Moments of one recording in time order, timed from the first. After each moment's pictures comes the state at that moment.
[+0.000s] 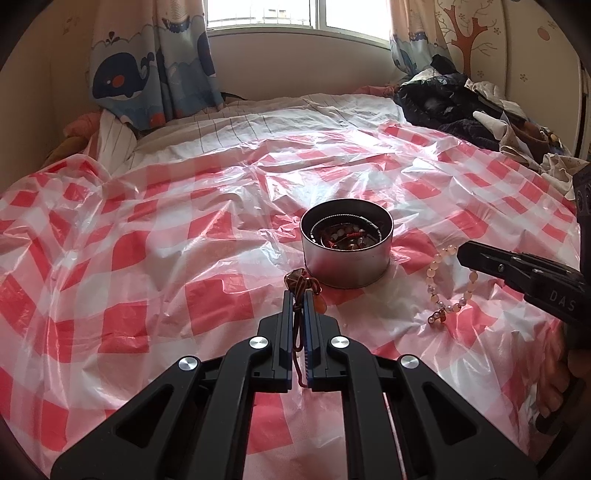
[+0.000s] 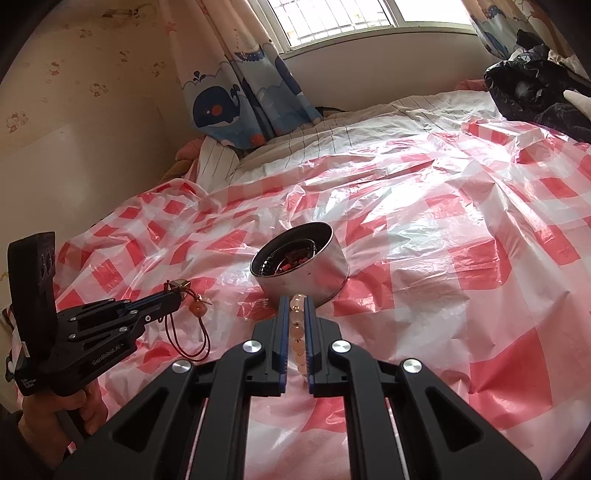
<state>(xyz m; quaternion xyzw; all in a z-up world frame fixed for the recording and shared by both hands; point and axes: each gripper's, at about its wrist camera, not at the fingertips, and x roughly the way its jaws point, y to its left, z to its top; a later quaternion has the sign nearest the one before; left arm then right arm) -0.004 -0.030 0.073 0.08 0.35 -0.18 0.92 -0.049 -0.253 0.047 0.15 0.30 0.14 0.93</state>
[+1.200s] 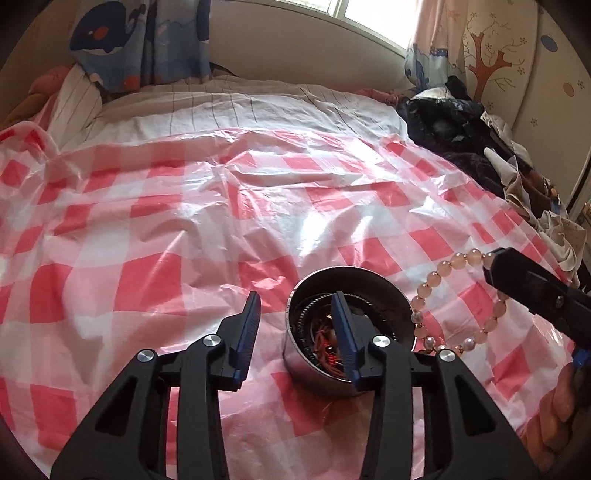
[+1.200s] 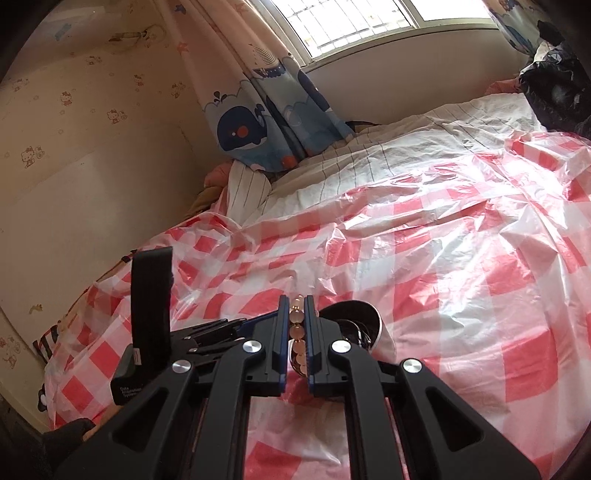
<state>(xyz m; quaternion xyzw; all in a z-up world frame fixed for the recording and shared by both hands) 0.119 -0.053 0.062 -0.03 0.39 -0.22 0.89 0.028 -0.253 0.093 0.20 0.28 0.21 0.92</state>
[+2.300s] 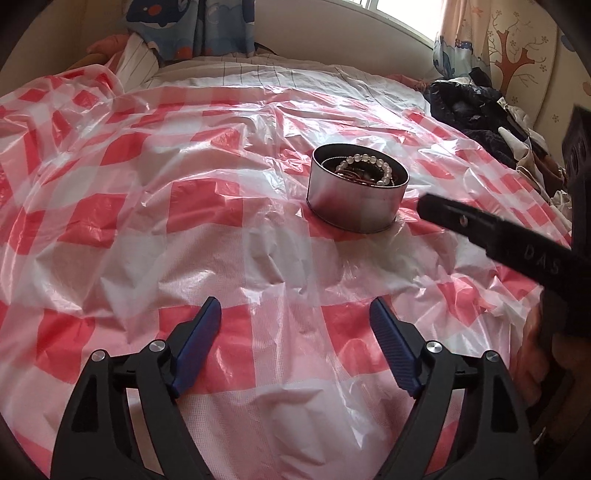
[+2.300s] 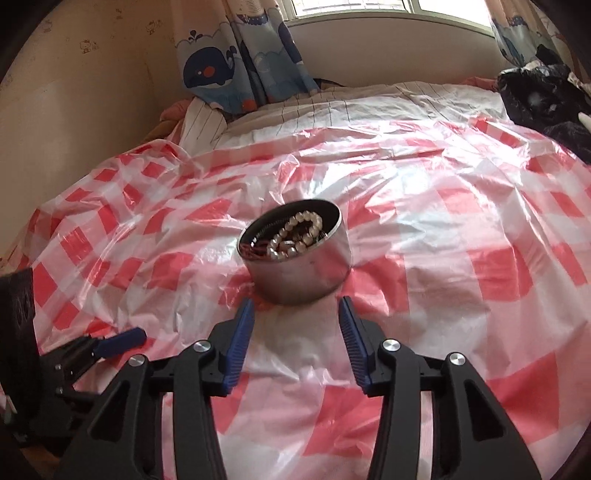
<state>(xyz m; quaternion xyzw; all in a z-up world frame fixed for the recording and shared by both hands) -0.017 -0.021 0.022 -0.03 0.42 -0.15 0.89 -0.012 -0.218 0.043 0.08 0.36 0.11 0.92</state>
